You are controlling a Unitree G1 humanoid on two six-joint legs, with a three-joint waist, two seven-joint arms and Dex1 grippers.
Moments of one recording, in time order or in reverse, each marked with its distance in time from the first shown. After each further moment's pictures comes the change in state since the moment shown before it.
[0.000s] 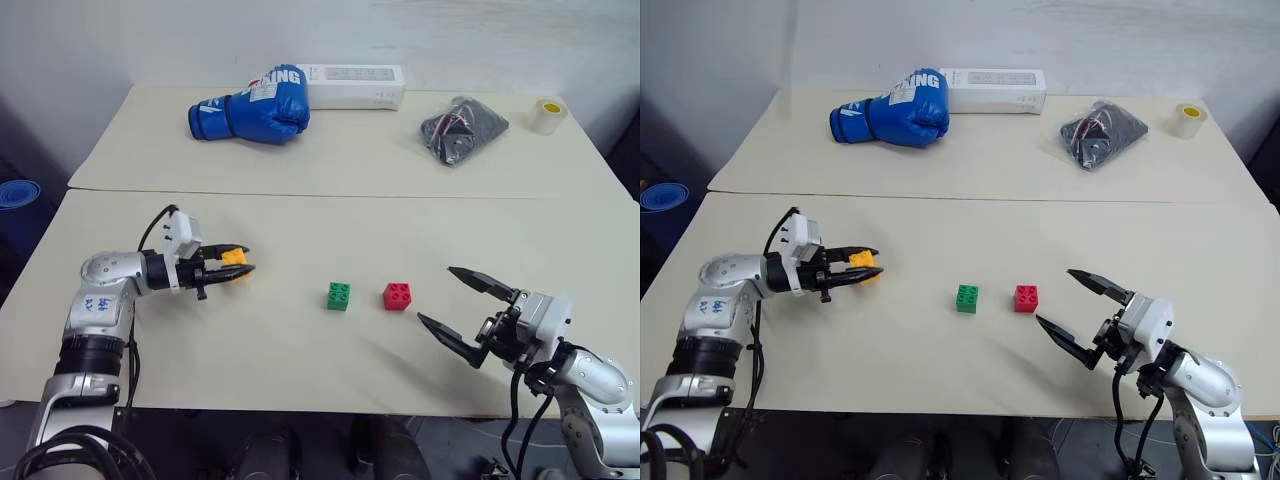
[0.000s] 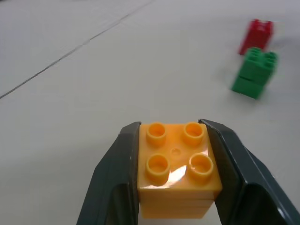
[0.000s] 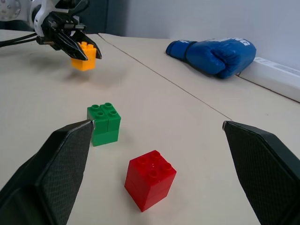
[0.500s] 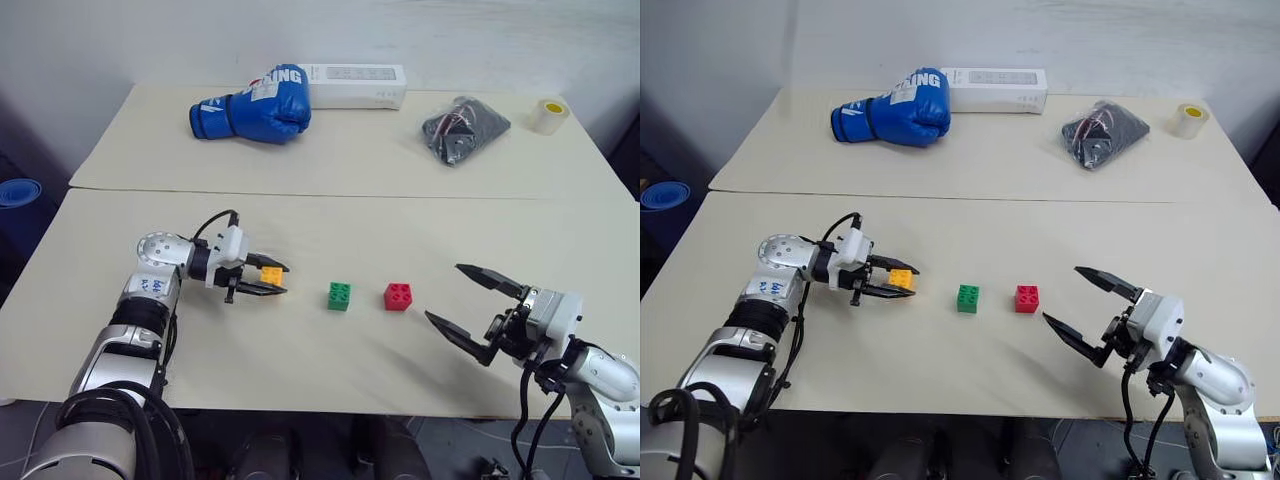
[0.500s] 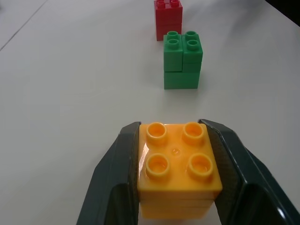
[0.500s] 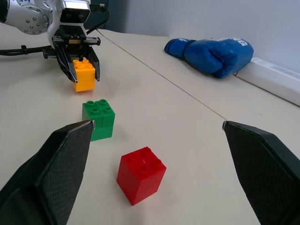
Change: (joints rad) left arm -0.218 -0.122 -0.196 0.394 0.072 -0.335 -0.141; right arm 0.014 -0.013 -0.025 0.003 0.005 0.000 0.008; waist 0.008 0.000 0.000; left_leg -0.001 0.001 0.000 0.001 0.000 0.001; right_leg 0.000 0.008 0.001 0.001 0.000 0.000
